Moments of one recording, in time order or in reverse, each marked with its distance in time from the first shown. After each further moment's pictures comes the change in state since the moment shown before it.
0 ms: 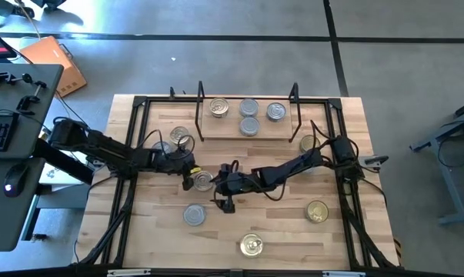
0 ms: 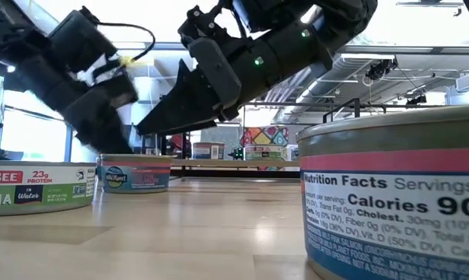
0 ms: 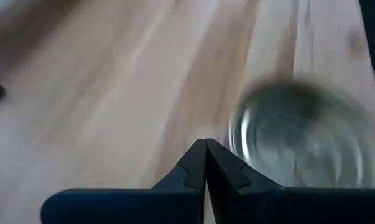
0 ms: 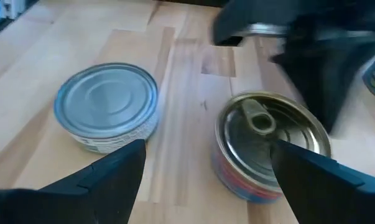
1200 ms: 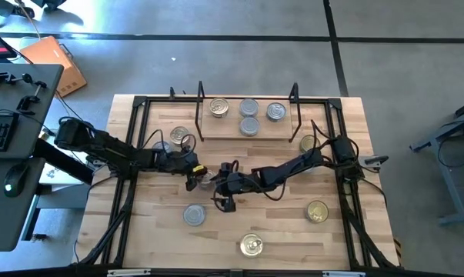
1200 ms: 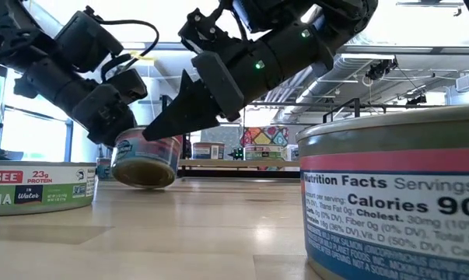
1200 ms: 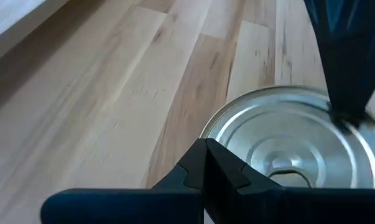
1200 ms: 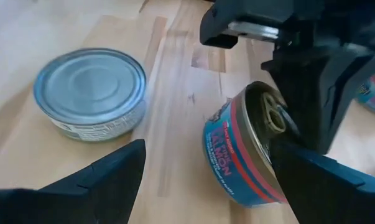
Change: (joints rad) left arm 0.018 0.098 0.011 0.144 0.042 0.048; right arm 0.000 -0.002 0.001 -0.021 0.045 -0.087
